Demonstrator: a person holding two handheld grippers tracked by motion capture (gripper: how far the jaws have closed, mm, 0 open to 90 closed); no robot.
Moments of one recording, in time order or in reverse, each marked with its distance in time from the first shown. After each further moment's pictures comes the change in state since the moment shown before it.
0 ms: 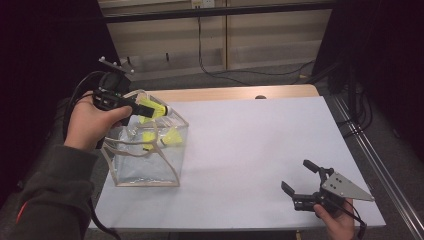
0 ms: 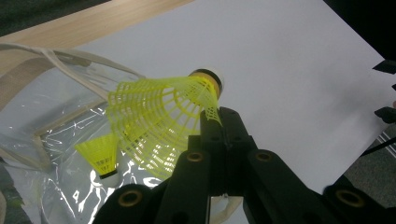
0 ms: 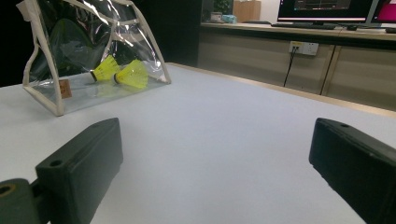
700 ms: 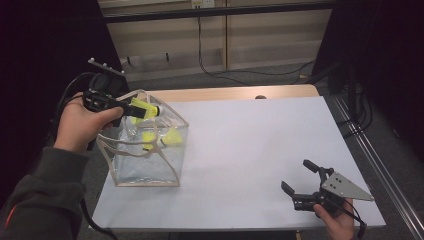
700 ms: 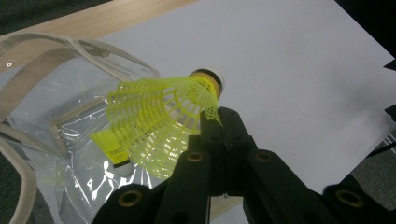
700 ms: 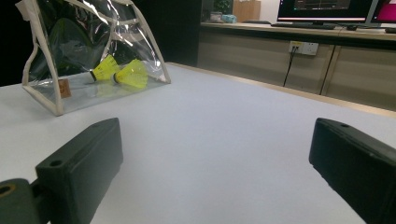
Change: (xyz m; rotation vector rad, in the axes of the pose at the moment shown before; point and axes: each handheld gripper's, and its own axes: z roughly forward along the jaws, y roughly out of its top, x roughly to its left) left arm 0.011 -0.008 -0.010 0.005 0.028 -0.011; right arm 0.000 0.000 0.000 0.000 -0.001 -0.001
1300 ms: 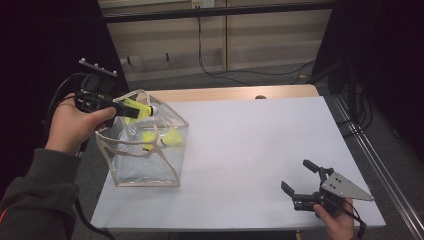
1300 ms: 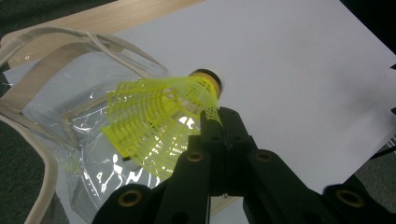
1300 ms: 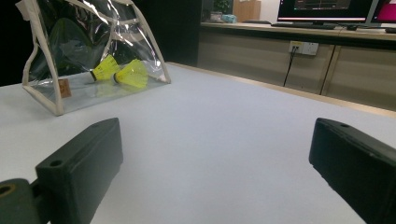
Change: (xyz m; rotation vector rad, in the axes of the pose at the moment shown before) left arm 0.009 -0.006 -0.008 -0.010 0.014 -0.014; right arm 0.000 0.000 0.000 0.002 -0.001 -0.001
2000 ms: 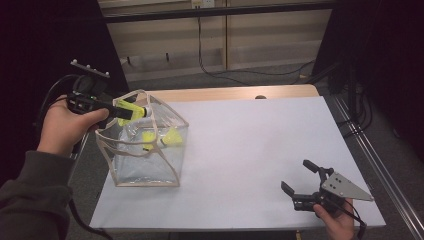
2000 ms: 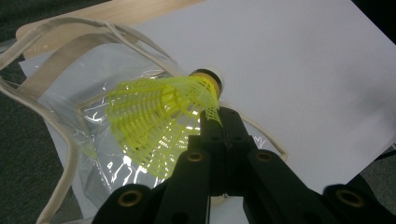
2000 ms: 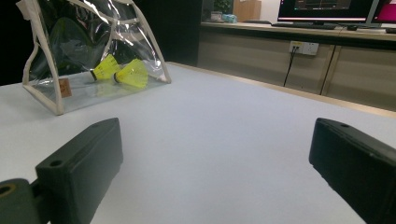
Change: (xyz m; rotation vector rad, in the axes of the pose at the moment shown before) left arm 0.011 -0.008 -0.008 0.007 0.023 -0.021; right arm 0.000 0.000 0.000 0.000 0.000 -0.001
